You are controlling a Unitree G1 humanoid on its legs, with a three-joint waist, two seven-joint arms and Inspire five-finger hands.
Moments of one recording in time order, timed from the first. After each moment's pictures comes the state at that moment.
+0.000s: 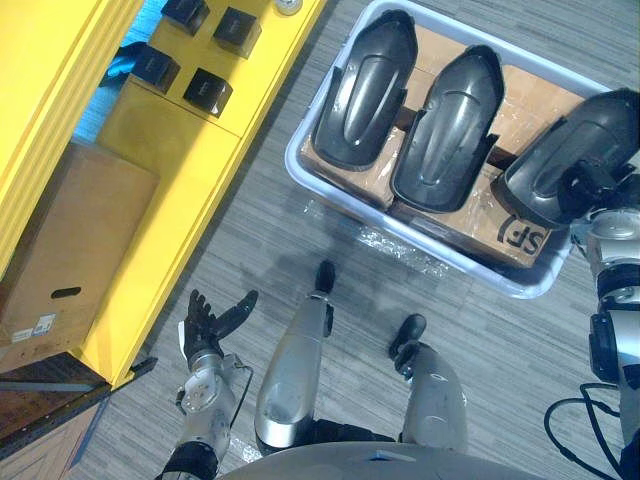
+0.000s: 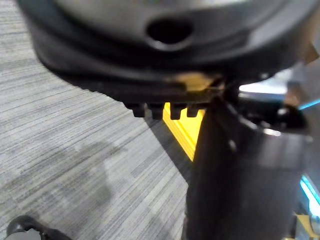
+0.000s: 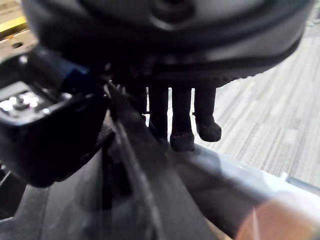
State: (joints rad) left arm 0.07 0.14 -0.05 0.65 -0.52 -0.37 0.30; right arm -0.84 -0.78 0.02 1.16 0.00 0.13 -0.31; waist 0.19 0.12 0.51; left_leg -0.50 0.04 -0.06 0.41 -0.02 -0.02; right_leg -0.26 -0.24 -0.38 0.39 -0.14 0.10
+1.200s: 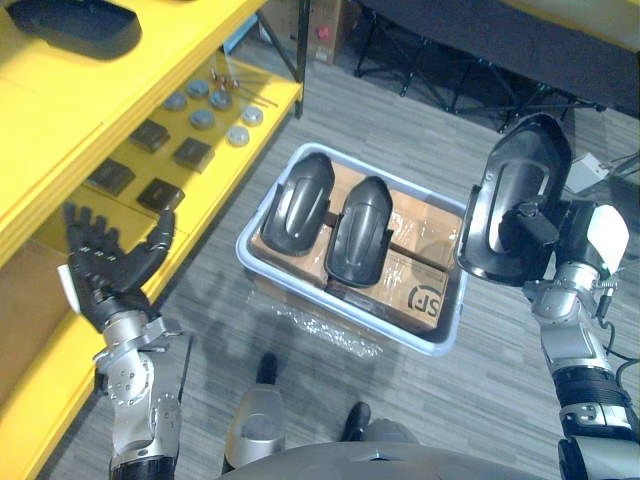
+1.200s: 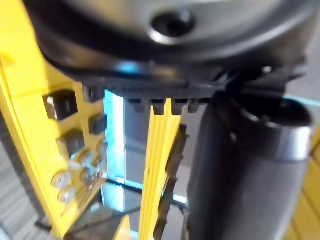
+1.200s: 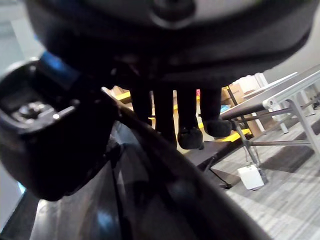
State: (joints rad) left arm 0.19 0.17 0.19 -0.13 -0.49 -0.26 0.18; right arm -0.22 -0.52 -0.15 0.38 -0.43 0.09 -0.51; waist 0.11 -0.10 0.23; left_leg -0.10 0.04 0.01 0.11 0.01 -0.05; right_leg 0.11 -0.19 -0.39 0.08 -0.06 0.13
